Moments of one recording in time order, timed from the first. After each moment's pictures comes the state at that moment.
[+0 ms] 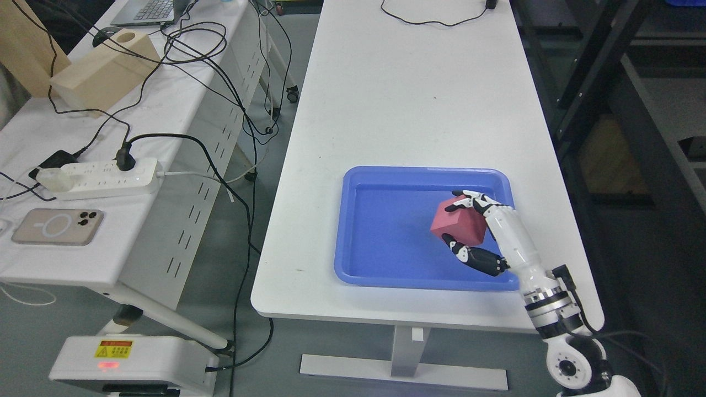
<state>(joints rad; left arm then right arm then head) 0.00 0.00 -0.08 0.00 0.13 0.01 0.18 0.09 -0.02 0.02 -1.63 0.78 -0.50 0.04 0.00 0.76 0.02</state>
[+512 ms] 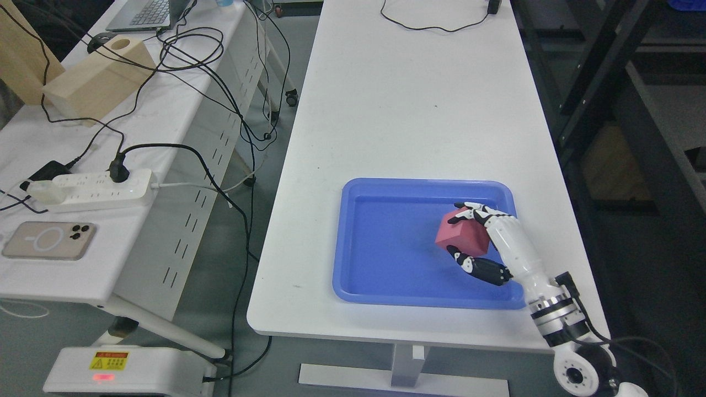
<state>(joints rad) 0.00 0.00 -0.08 0.00 0.13 0.01 0.18 0.12 -0.07 0.02 -1.63 0.80 -0.49 0.04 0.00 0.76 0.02</state>
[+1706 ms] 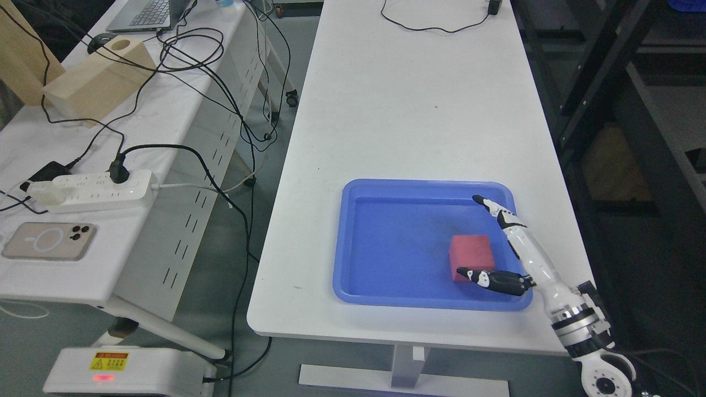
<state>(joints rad) 0.00 0.00 -0.08 0.00 0.13 0.01 0.18 0.15 -0.13 -0.01 -1.64 0.47 -0.51 0.16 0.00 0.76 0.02</state>
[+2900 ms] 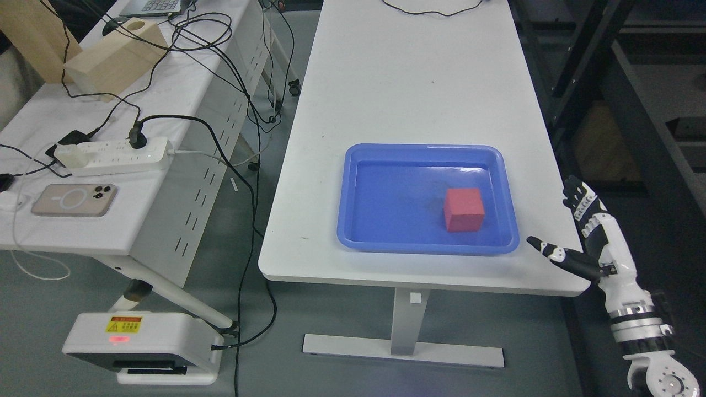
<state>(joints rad) 0.00 0.00 -0.08 0.00 0.13 0.01 0.18 0.17 -0.13 -0.19 -1.64 -0.05 -0.29 0.27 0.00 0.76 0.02</state>
